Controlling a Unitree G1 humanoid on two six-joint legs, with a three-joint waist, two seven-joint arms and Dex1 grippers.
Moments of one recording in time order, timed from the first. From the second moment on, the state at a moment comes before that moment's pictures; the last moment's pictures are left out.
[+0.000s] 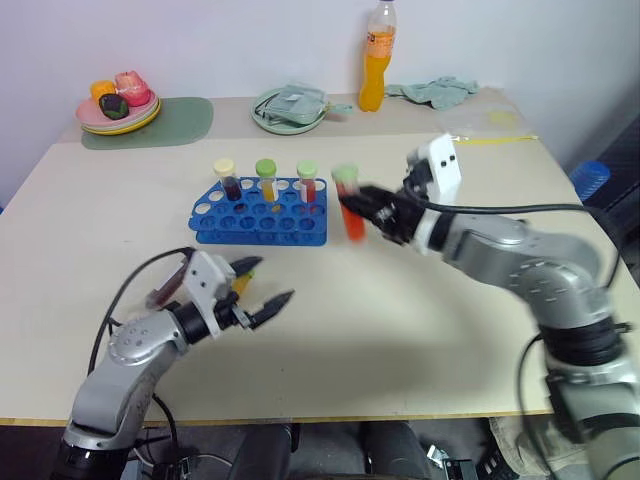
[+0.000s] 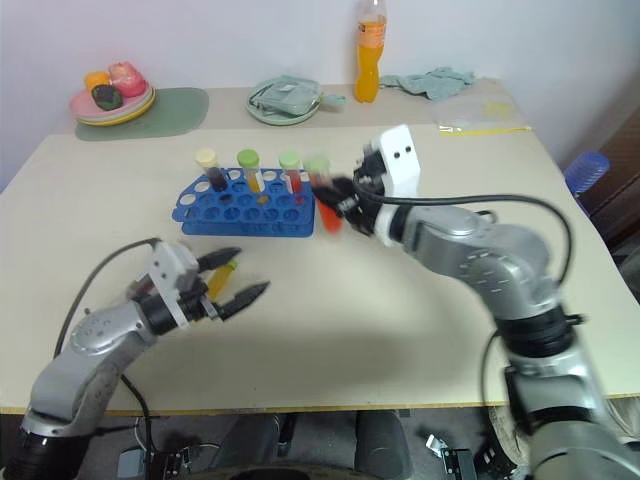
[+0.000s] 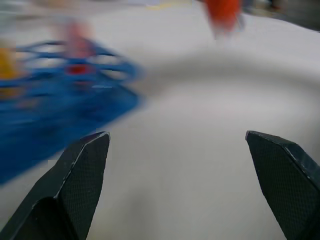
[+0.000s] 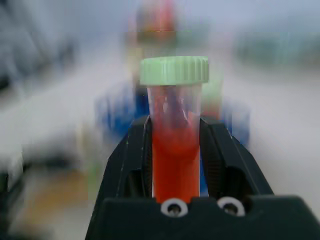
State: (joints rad) left arm -0.01 0.50 0.13 -0.39 -0.49 0.40 -0.63; right arm -0.63 -0.44 0.20 -0.31 0.80 0.55 0.09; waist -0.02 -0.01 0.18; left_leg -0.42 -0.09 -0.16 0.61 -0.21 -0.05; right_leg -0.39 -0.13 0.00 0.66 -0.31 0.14
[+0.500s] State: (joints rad) left arm -0.01 0.54 0.22 -0.39 -0.54 0.52 -0.58; right arm -0.63 -0.03 0.32 0.25 0.20 -0.09 0.23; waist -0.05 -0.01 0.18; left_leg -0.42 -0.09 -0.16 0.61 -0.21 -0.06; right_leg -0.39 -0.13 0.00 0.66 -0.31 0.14
